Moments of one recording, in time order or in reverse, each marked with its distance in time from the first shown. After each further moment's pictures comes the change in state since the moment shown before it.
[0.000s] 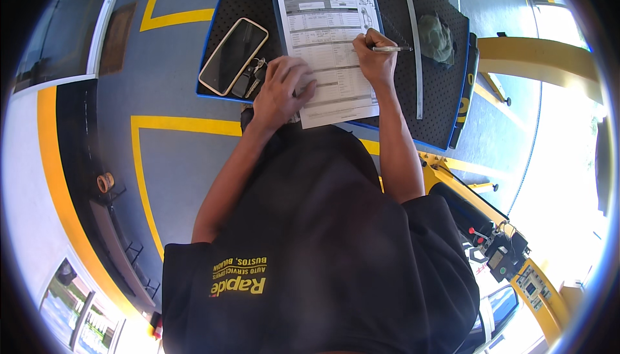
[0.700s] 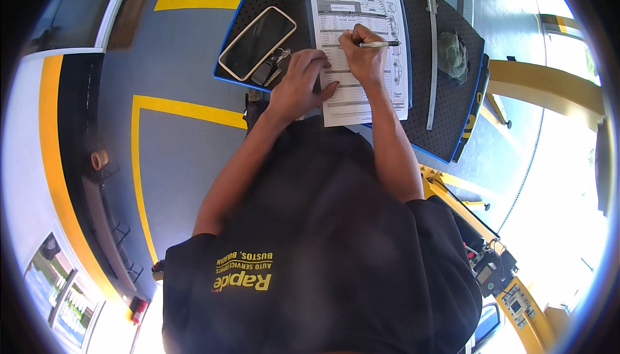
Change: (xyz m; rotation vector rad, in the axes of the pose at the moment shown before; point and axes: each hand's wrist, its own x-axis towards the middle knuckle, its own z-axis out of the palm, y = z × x) left_hand -0.003 -0.006 -0.008 -0.089 0.004 0.009; right_hand -0.003 -0.051 0.058 0.040 -0.115 0.055
